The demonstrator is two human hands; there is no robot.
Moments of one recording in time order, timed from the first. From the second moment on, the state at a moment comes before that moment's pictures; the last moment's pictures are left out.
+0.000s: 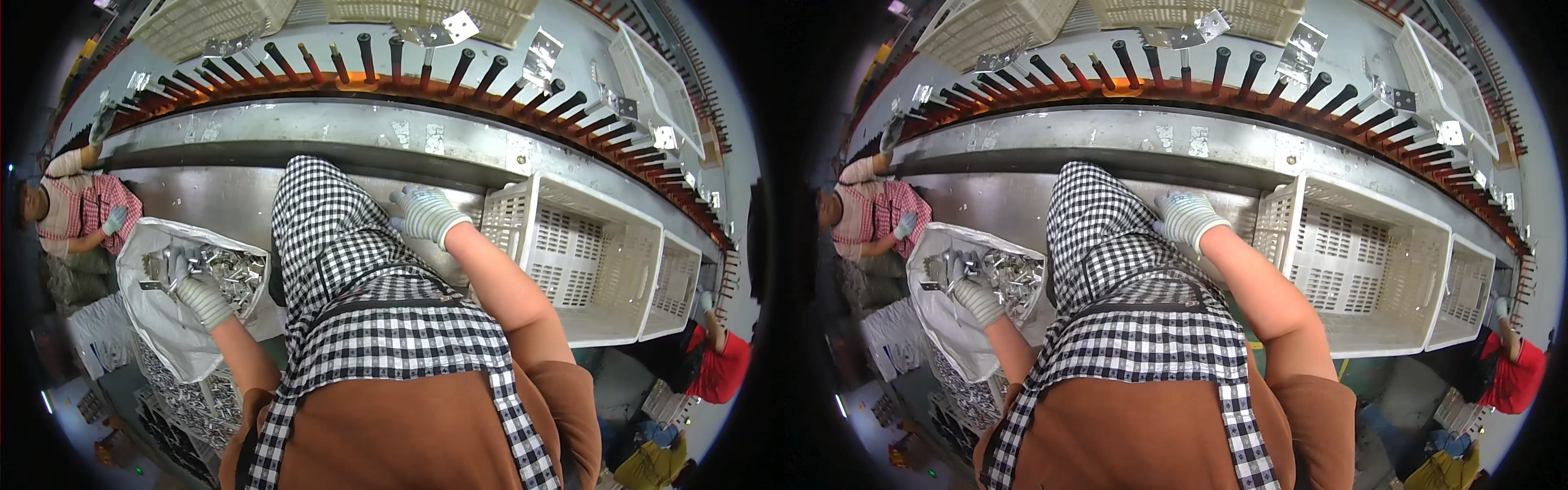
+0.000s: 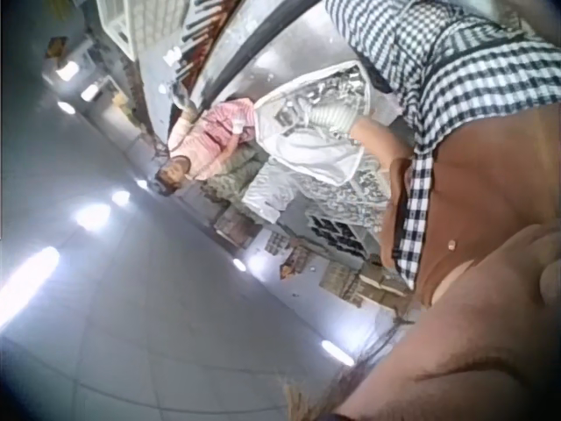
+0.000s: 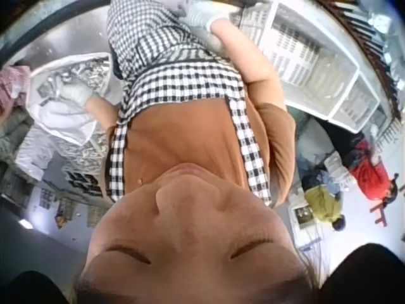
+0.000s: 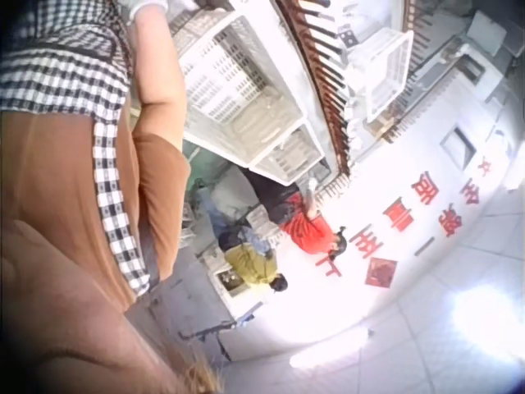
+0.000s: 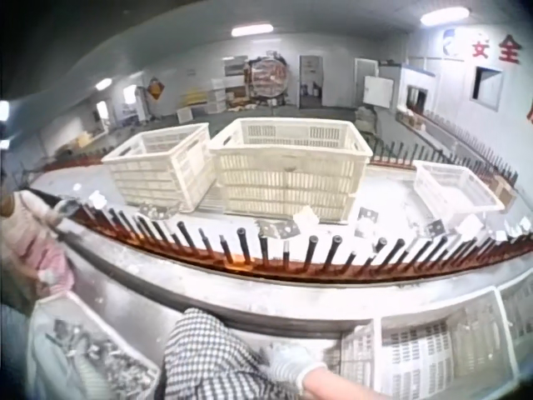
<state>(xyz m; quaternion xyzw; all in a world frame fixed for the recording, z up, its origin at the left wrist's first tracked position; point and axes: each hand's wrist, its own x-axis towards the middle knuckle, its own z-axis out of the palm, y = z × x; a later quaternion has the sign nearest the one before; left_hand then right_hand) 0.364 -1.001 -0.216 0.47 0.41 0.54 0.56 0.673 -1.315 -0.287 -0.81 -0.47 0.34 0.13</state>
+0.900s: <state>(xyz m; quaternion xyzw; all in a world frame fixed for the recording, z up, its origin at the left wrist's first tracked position) 0.597 -1.266 -0.287 0.96 0.02 -0.14 0.23 0.634 -1.317 -0.282 -0.83 -0.51 0.24 0.00</state>
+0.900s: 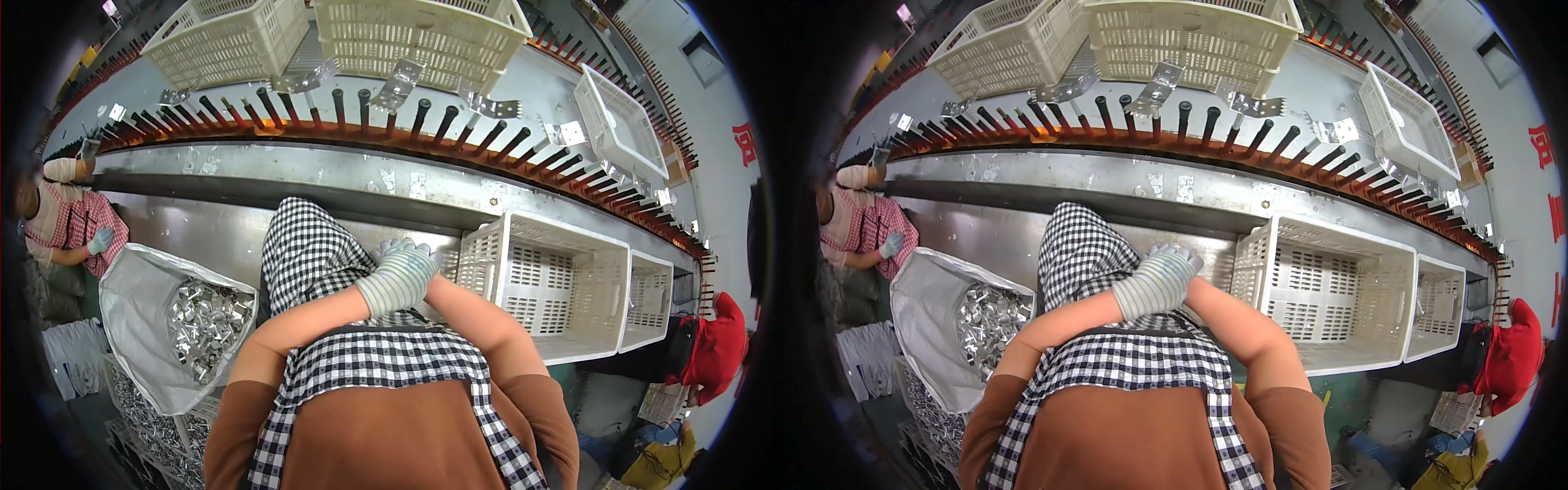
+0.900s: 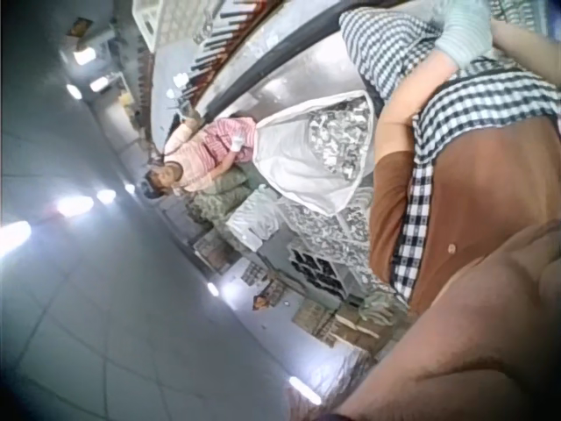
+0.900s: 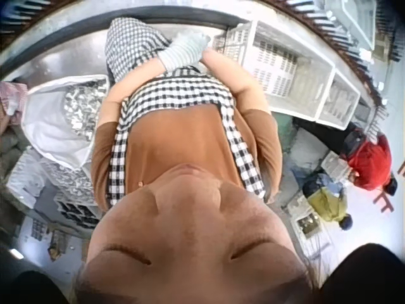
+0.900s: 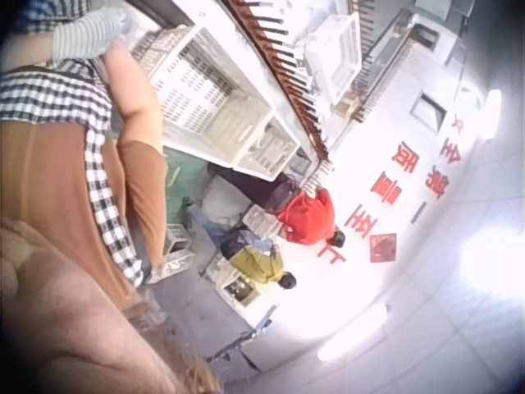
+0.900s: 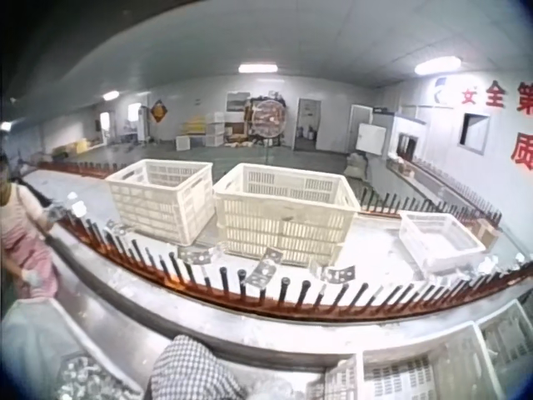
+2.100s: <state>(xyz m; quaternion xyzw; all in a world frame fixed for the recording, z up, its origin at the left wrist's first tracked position) 0.716 -0.981 -0.153 0.85 0.17 0.49 -0.02 0.664 -1.323 -0.307 -0.80 -0.49 0.31 0.13</state>
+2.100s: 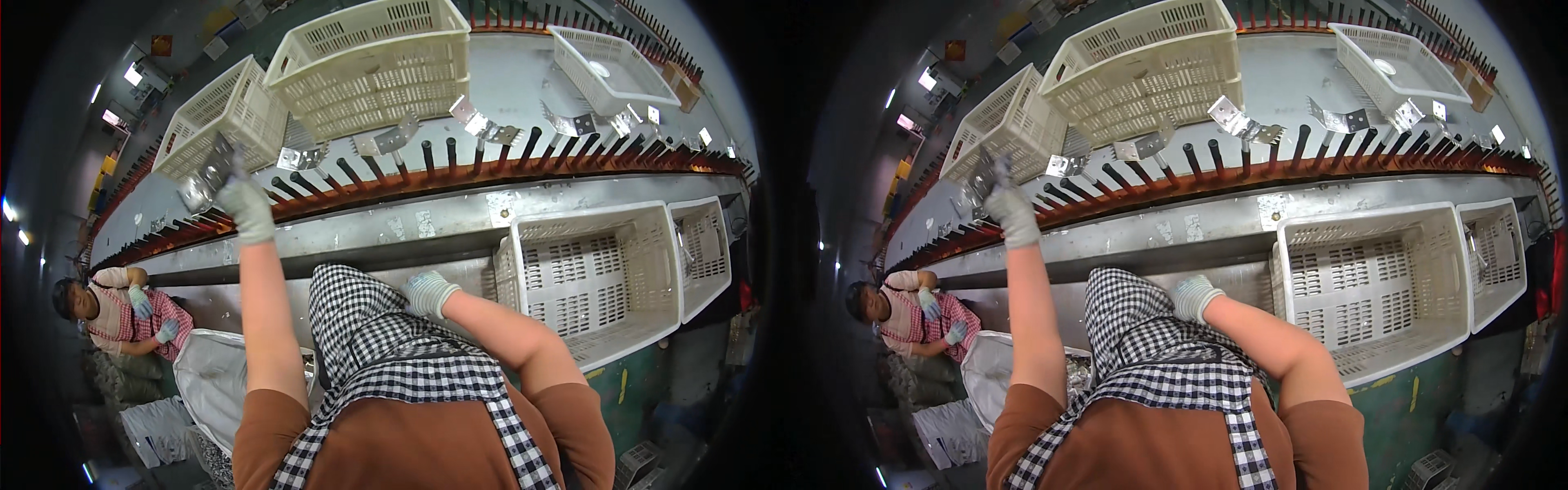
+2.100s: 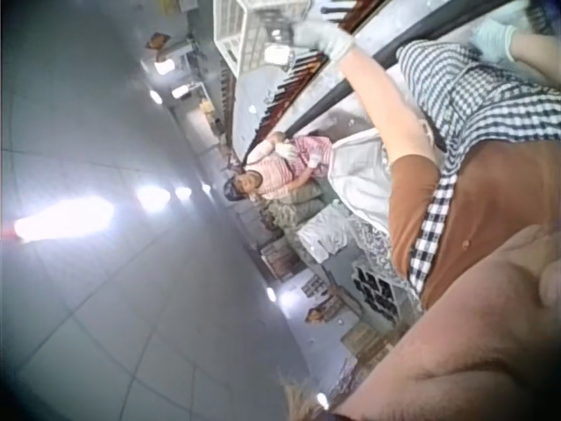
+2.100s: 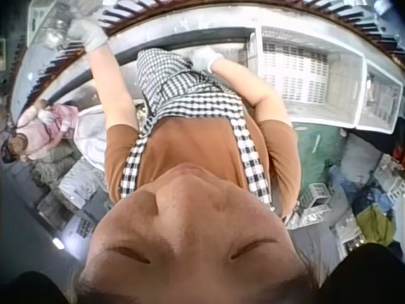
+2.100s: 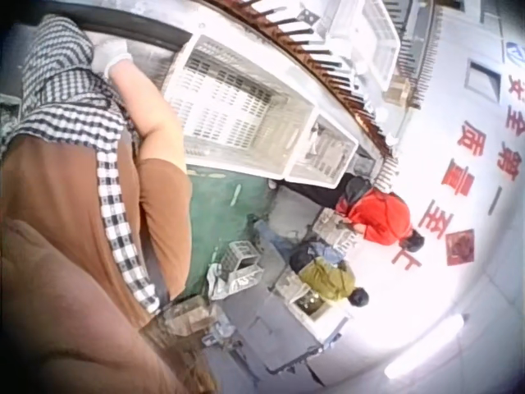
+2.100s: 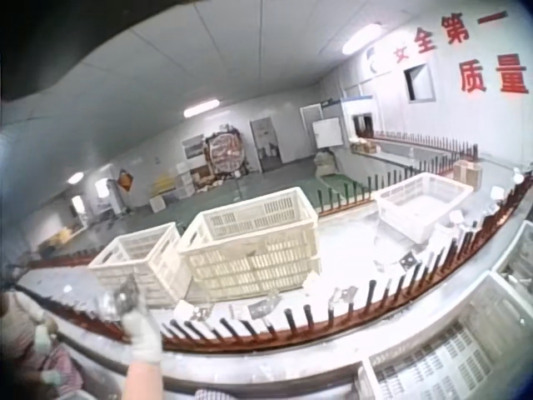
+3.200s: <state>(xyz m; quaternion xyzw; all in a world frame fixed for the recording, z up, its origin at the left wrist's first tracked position) 0.735 -1.228 -0.230 0.91 -0.22 0.19 0.31 0.671 -1.322 -0.308 -0.80 -0.50 0.28 0.17</state>
